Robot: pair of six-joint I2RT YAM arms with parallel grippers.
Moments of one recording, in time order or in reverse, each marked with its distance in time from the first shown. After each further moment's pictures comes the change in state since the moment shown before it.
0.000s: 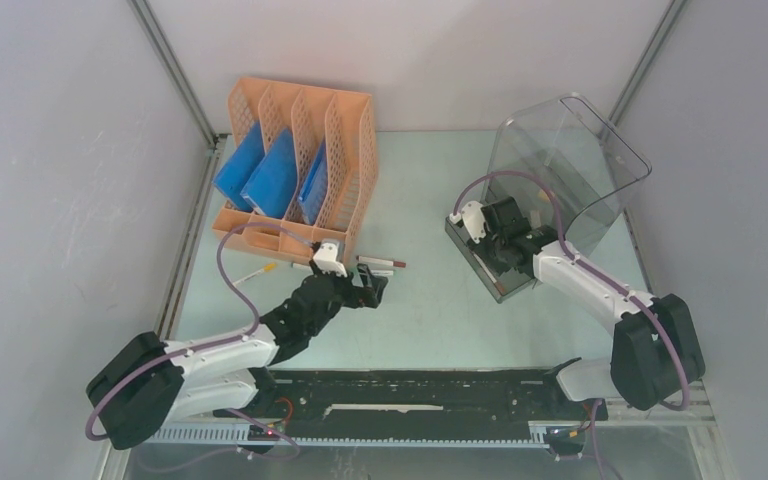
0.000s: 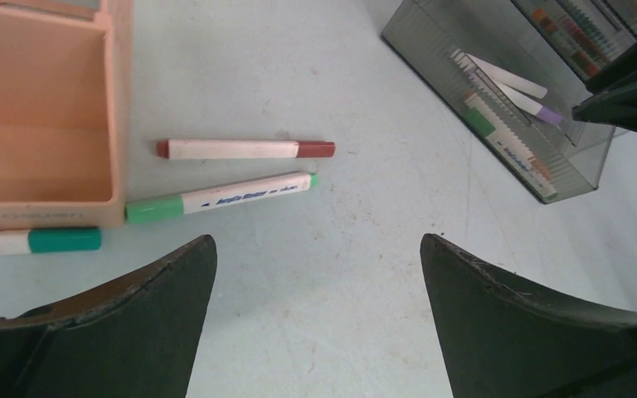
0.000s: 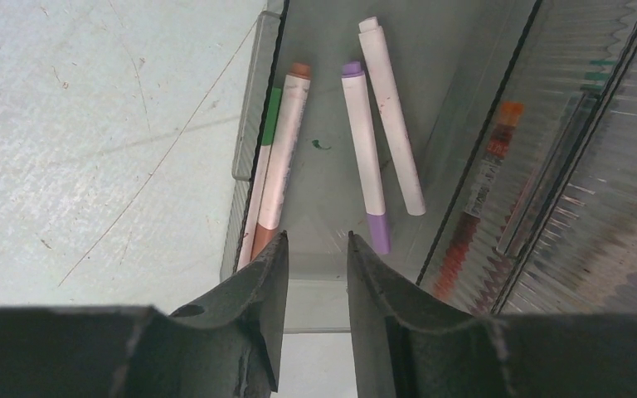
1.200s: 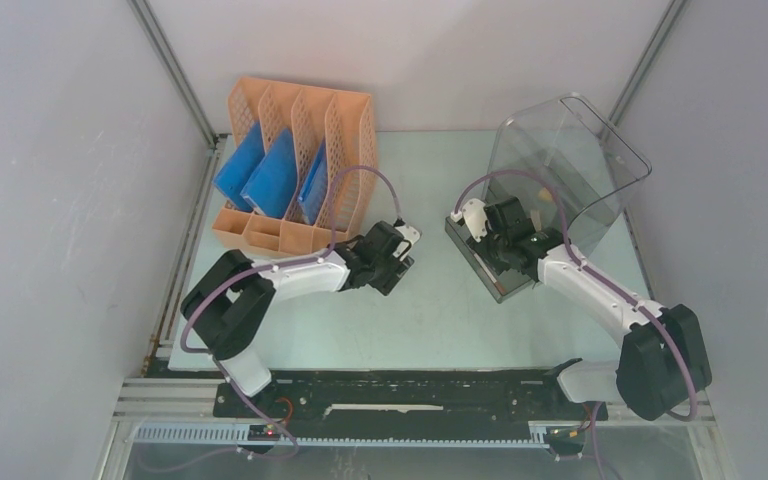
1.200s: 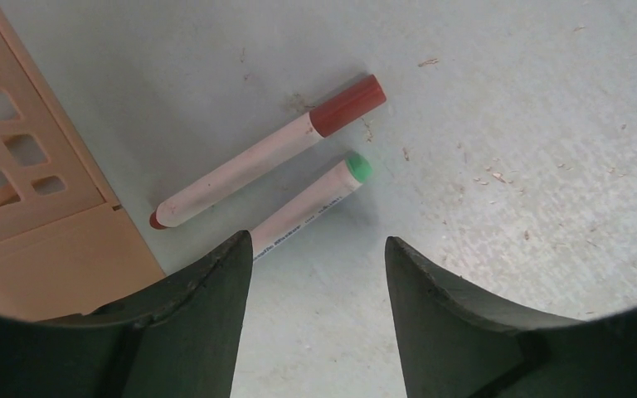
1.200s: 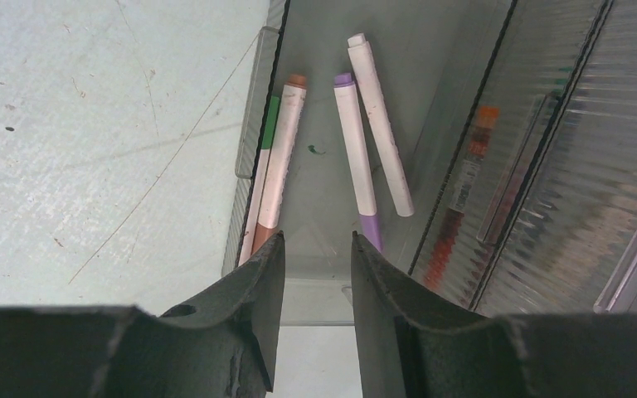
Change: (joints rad) left arm 0.029 0.618 0.689 -0.710 0.125 0.548; right arm 0.010 -0.049 0.000 -0.001 -0.002 0.000
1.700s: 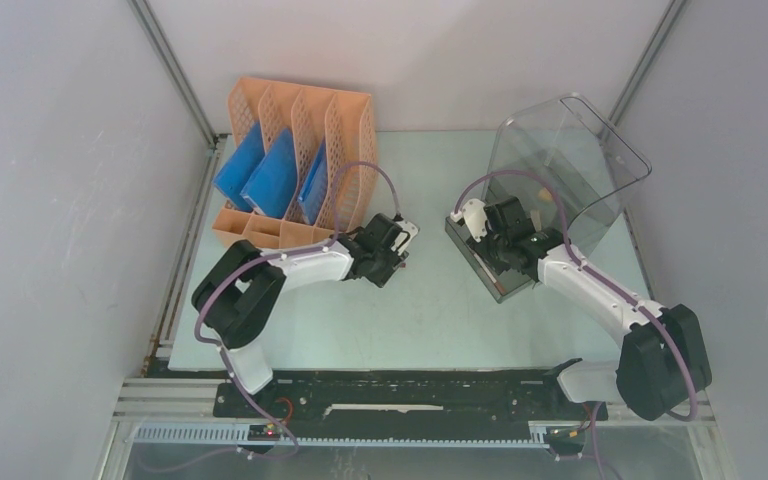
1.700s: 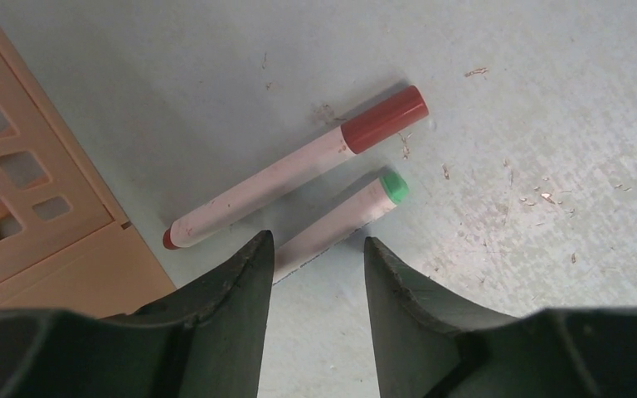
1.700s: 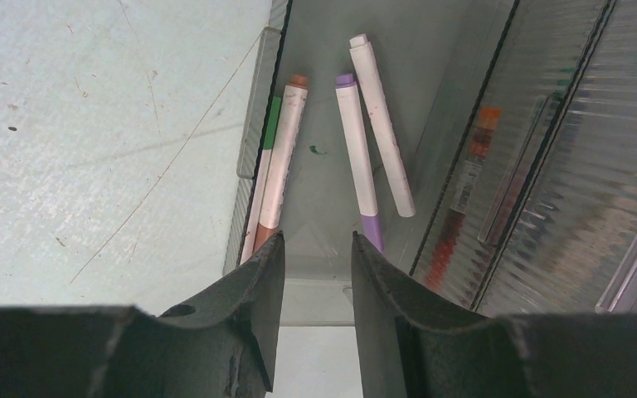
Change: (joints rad) left arm 0.058 0.082 0.071 -0.050 0.034 0.041; right arm 0.000 0.000 0.000 0.000 -0.003 0.000
